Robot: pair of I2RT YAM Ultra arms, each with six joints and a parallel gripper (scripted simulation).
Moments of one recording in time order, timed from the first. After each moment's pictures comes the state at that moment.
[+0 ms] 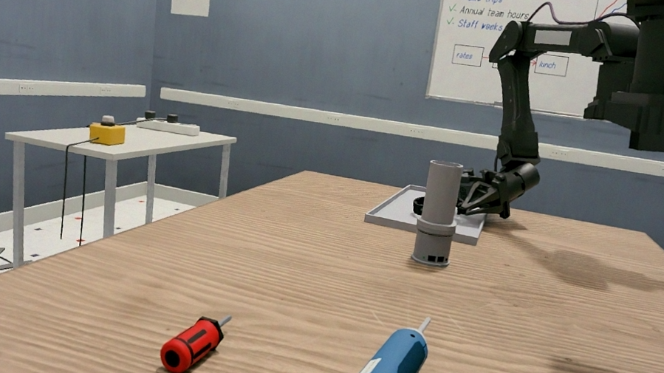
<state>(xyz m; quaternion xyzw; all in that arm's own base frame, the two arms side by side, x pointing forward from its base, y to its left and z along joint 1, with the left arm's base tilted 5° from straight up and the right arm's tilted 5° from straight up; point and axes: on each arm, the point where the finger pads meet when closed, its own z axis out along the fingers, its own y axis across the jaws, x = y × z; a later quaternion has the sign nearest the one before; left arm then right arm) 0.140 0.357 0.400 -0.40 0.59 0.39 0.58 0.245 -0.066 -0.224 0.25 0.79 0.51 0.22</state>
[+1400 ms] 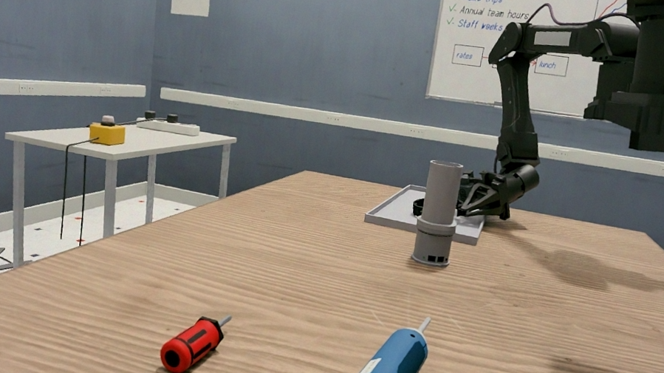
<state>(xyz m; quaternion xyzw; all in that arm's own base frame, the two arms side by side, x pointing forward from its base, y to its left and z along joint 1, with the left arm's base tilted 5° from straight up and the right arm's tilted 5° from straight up) 0.140 0.357 0.400 -0.40 0.59 0.39 0.58 0.245 -0.065 -0.228 0.25 0.79 0.51 0.22</state>
